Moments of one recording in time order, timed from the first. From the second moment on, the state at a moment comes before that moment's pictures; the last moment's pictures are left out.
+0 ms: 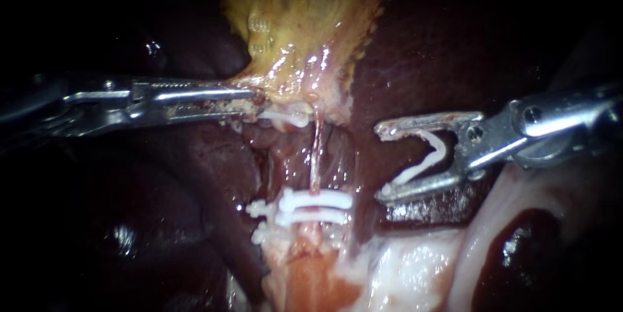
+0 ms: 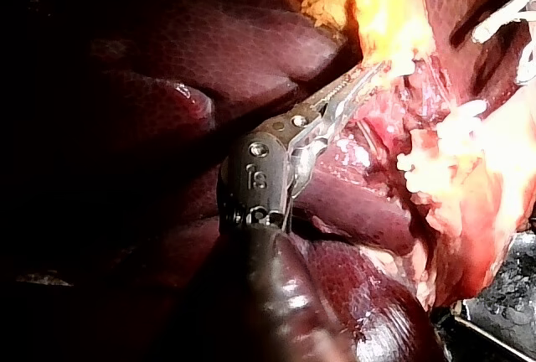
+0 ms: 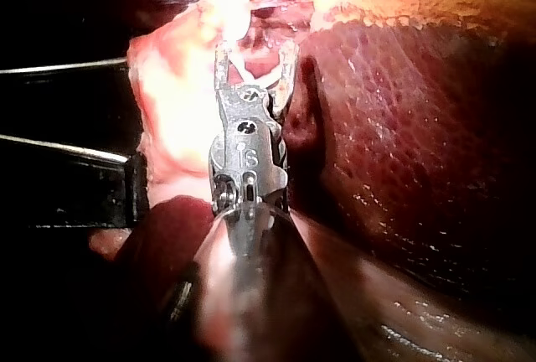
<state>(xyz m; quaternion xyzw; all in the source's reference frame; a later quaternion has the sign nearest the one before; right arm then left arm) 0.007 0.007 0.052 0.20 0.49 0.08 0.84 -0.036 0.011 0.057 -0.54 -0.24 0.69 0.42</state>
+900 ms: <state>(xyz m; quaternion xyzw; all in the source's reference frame) 0.009 0.008 0.051 0.20 0.51 0.08 0.83 -0.028 0.016 0.046 -0.57 -0.23 0.66 0.44</state>
